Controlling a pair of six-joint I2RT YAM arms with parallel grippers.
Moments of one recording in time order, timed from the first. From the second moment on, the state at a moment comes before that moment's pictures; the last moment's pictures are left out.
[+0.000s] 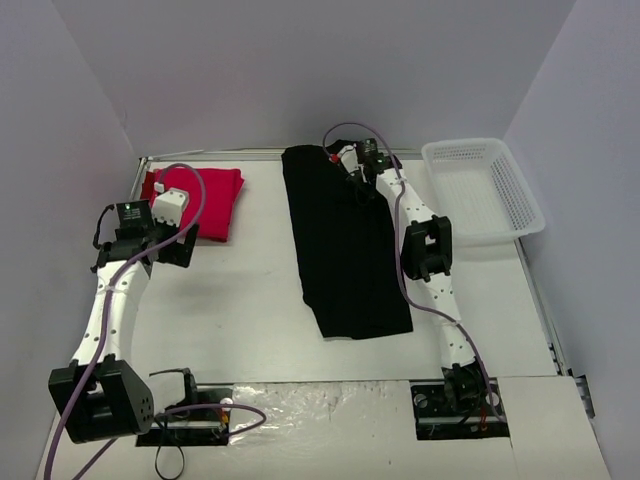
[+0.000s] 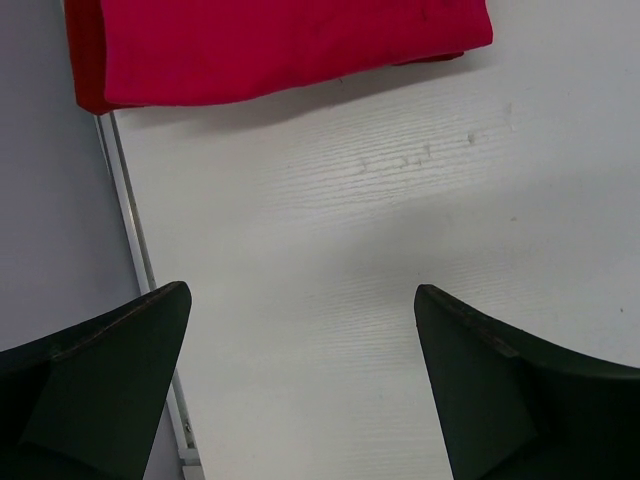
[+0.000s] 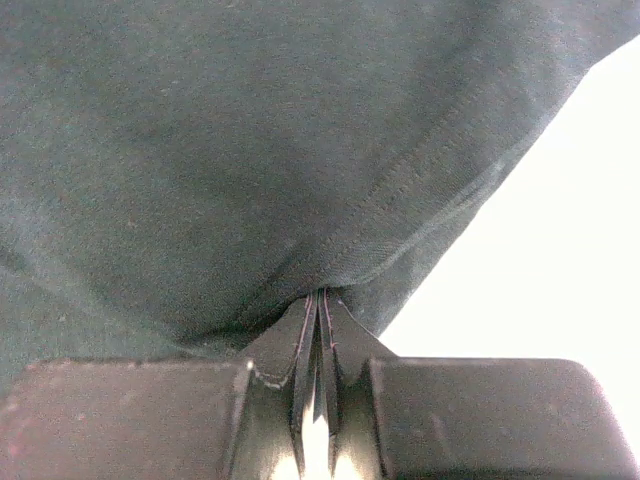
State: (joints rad) left arm 0.15 1.18 1.01 -0.62 0.10 0.39; right arm 0.31 2.72 2.56 -0.84 0.14 -0.58
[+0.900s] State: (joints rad) left arm -0.11 1.17 1.22 -0.67 0.29 0.37; right arm 0.31 1.88 1.78 -0.61 0.09 -0.50
